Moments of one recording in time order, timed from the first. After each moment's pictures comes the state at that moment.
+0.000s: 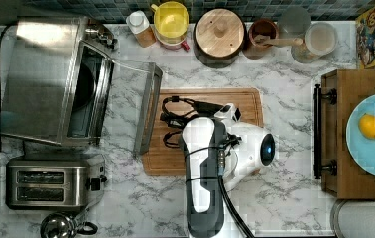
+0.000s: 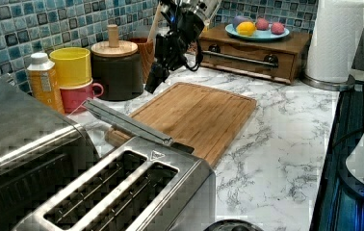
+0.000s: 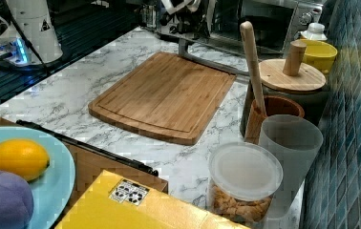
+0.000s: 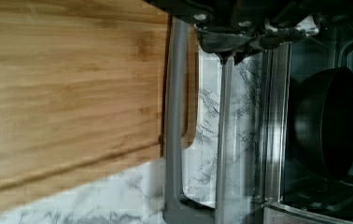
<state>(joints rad) -0.02 0.10 -0.04 -2.39 1.16 0.76 -1.55</state>
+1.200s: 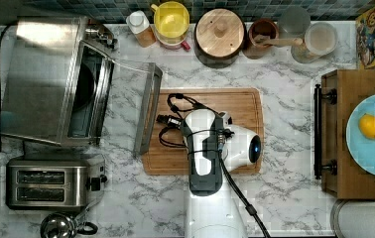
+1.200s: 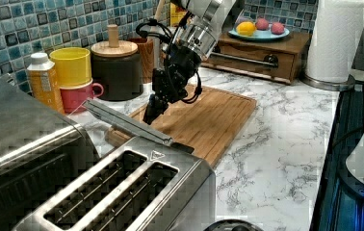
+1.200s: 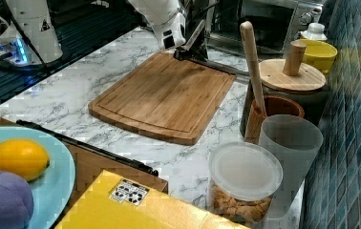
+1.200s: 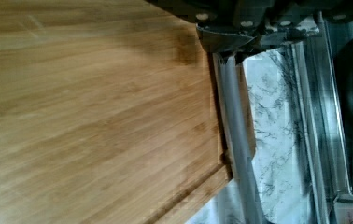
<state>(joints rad) -0.02 0.28 0.00 -2.36 1.35 0.81 -1.56</state>
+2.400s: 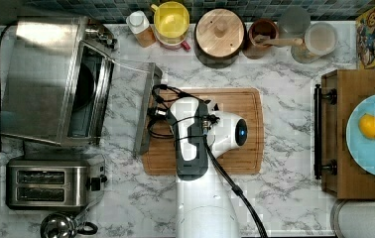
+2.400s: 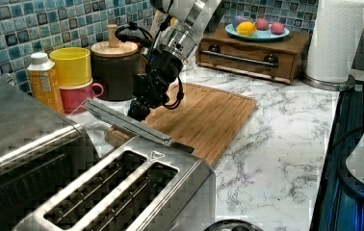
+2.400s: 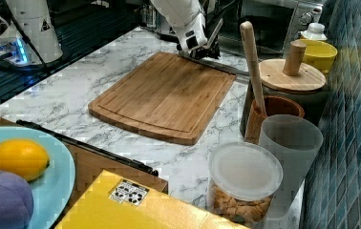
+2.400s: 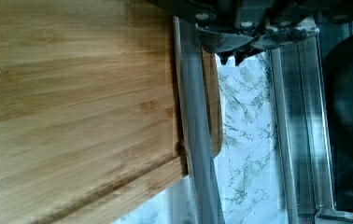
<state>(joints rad) -0.01 0.37 0.06 -2.24 1.33 0.80 -1.56</state>
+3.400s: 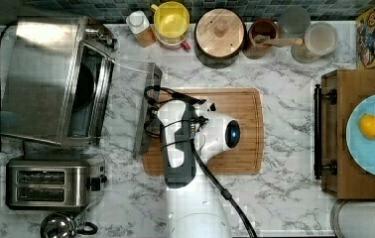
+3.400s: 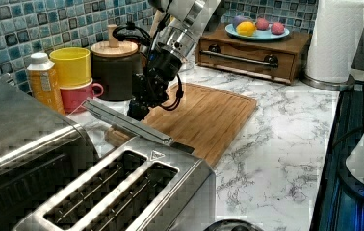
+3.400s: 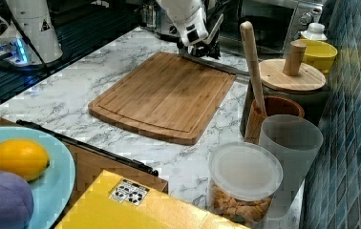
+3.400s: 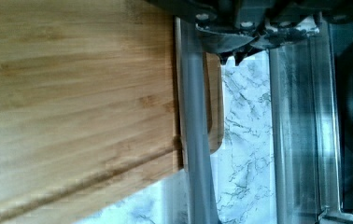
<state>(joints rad) 0.01 0.34 0.09 -2.26 1.29 0.92 -1.54</state>
